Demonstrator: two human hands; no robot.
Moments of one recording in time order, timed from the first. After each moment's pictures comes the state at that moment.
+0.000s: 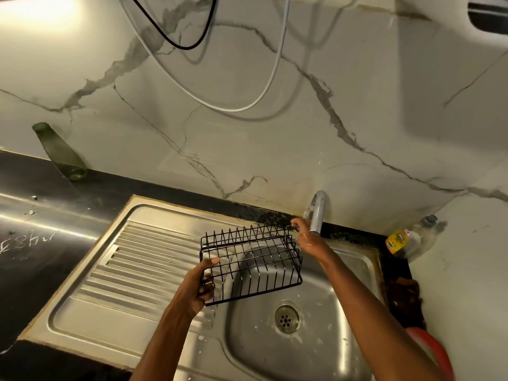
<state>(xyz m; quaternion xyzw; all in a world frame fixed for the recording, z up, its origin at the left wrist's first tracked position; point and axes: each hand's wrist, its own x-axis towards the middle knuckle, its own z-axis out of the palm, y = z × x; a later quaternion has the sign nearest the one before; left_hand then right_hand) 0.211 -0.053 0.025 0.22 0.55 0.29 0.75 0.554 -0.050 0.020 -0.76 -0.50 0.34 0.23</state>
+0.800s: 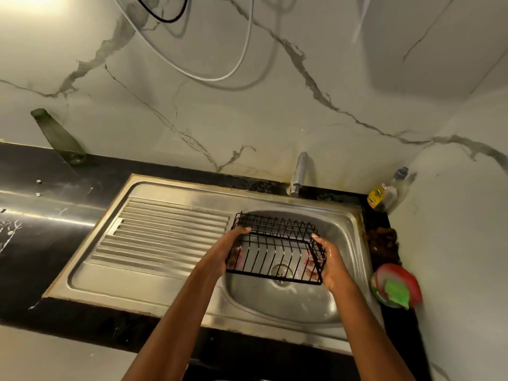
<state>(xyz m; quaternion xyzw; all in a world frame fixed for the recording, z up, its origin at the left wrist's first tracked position) 0.258 -0.120 0.064 0.37 0.55 0.13 0.74 0.501 -0.244 0.023 -0.68 0.00 0.51 0.52</state>
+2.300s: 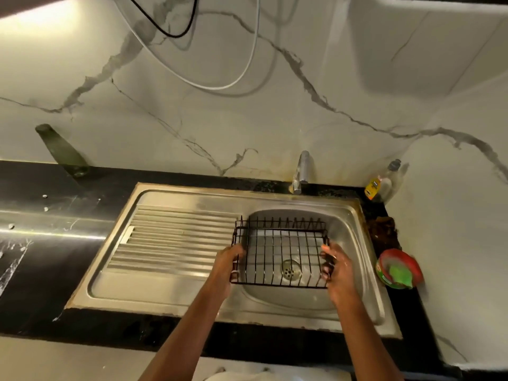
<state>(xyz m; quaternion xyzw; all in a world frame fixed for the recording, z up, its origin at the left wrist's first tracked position) 0.206 -0.164 0.079 0.38 0.55 0.24 0.71 0.425 -0.295 0.059 -0.59 0.00 0.41 0.70</state>
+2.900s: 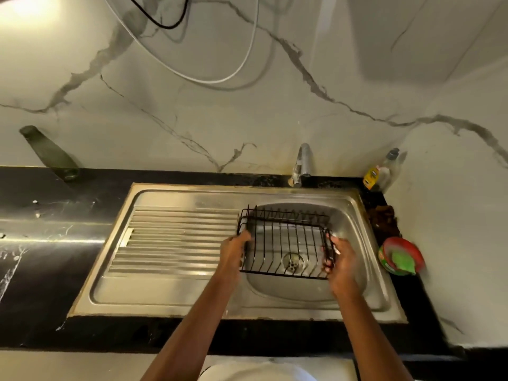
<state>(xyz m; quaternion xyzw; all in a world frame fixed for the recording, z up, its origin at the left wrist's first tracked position) 0.206 -0.150 0.086 0.40 0.53 0.26 0.70 0.414 -0.292 0.045 -0.59 0.00 0.36 0.72</state>
